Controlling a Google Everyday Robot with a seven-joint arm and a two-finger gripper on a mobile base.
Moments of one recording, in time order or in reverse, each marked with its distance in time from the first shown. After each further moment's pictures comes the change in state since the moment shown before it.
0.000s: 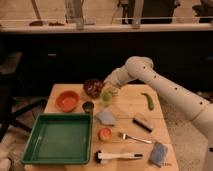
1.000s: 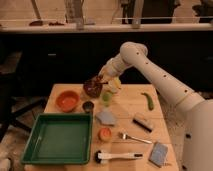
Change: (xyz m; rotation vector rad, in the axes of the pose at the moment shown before) arm -0.035 -0.040 0.005 -0.073 0.006 -0.428
